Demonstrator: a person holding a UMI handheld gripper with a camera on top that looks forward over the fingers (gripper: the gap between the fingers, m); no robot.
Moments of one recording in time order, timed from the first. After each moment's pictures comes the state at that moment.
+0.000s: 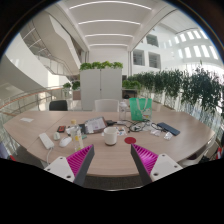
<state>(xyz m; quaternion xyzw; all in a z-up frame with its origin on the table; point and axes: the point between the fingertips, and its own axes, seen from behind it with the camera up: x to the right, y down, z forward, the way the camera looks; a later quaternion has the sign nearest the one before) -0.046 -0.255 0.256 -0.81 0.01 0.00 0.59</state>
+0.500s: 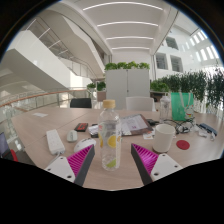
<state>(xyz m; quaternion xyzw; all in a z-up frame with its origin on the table) -0.240 -0.048 0.110 -0.78 -0.09 0.09 0.61</state>
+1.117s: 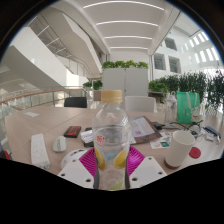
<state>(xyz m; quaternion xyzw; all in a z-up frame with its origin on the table) -0.272 0.069 0.088 -0.78 -0.08 0.07 0.61</state>
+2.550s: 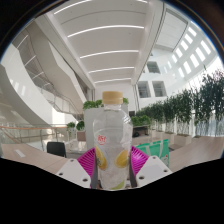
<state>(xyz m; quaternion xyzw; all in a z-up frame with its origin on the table) 0.039 0.126 0.406 -0.66 0.01 0.07 0.75</state>
